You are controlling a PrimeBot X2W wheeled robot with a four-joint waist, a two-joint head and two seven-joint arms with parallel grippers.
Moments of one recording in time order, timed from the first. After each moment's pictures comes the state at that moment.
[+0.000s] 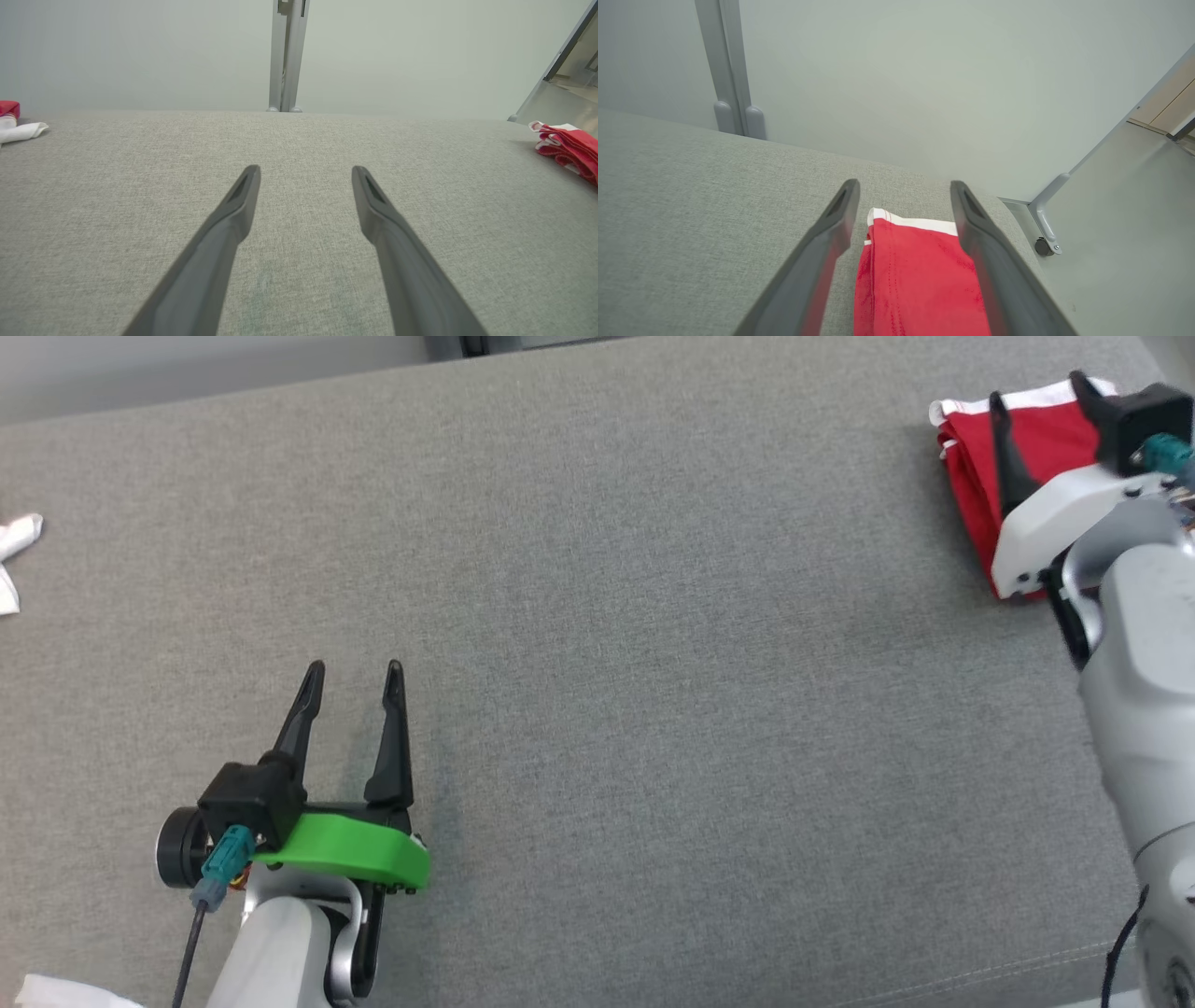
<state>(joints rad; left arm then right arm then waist) -0.24 0.10 -0.21 0.25 -0.30 -0.05 -0.26 -0.98 -0.23 -0.01 0.96 -0.07 0.13 -0.25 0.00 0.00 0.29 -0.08</state>
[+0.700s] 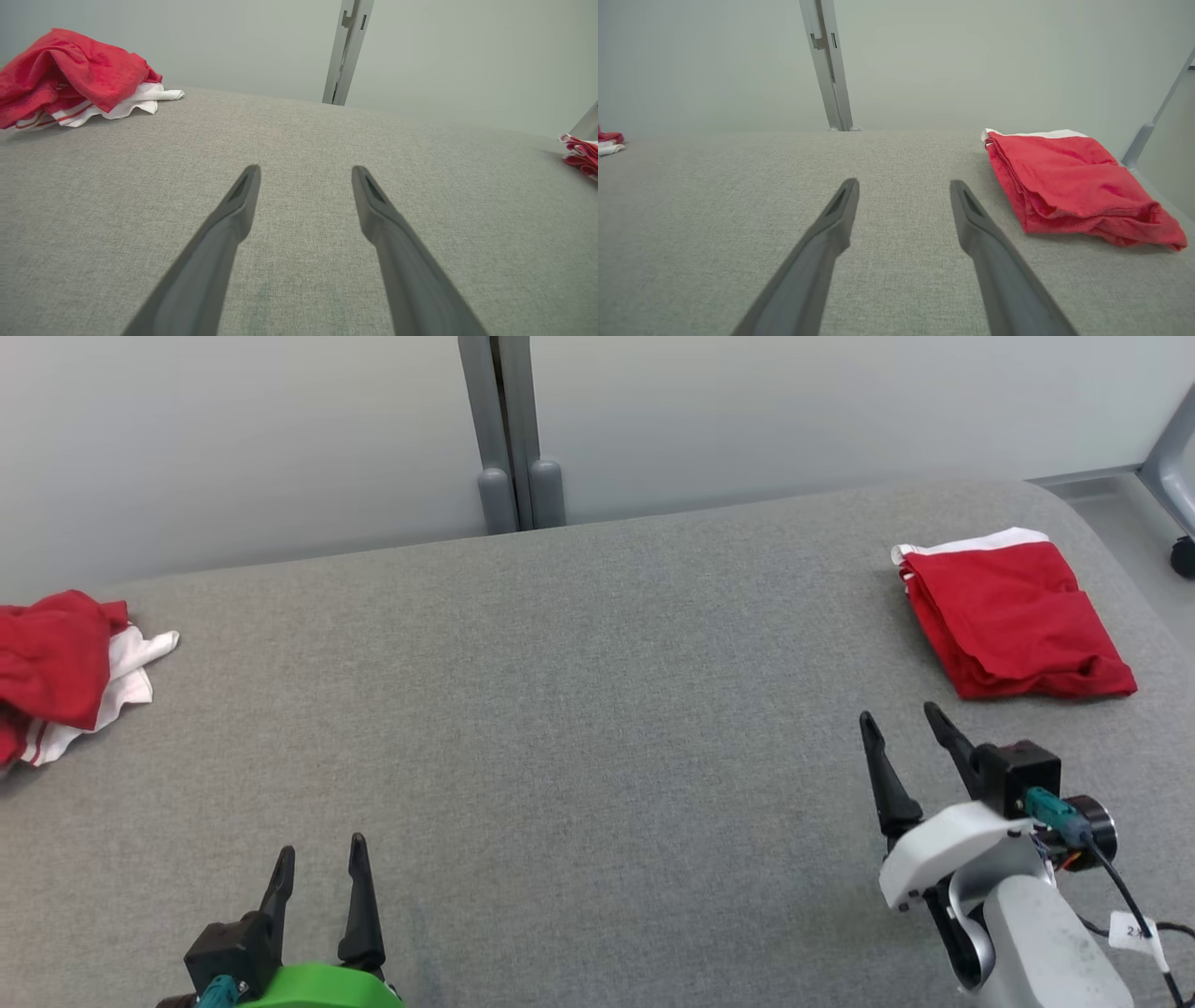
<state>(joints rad) 0.02 0.06 -0.09 0.30 -0.31 -0.04 -0.26 -0.32 -0.05 0.01 0.54 0.11 0.13 -0.26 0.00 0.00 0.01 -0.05</state>
